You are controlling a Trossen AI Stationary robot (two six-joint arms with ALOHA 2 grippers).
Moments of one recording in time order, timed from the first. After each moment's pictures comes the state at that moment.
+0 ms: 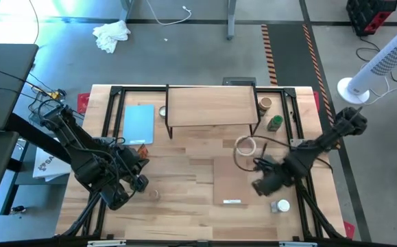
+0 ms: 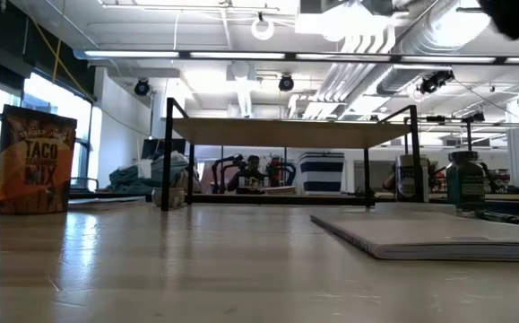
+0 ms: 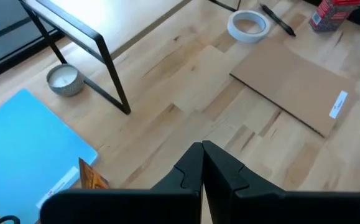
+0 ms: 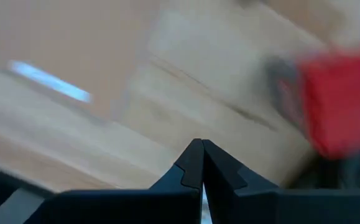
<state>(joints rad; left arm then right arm) -0.84 1.39 1.34 -1.42 -0.87 -1.53 0.66 1.38 1.08 -1.21 -0.03 1.75</state>
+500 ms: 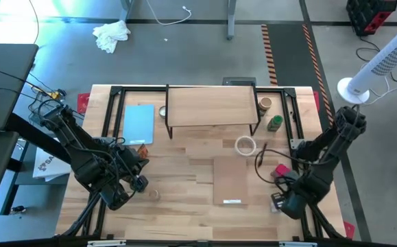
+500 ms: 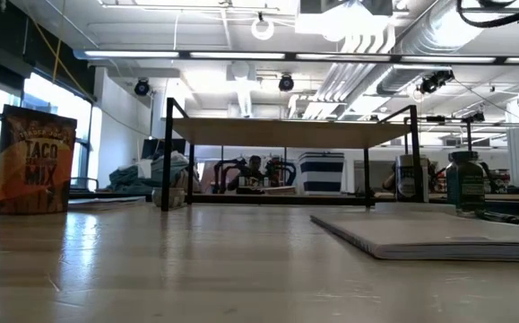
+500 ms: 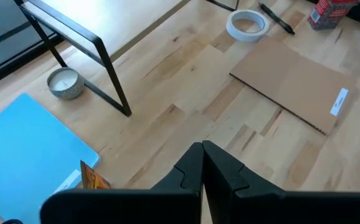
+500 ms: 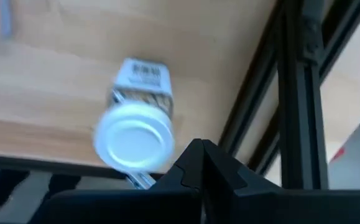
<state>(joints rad) -0.84 1.39 1.34 -1.42 -0.87 -1.51 0.96 1.39 1.08 -1.19 -0.23 2.28</state>
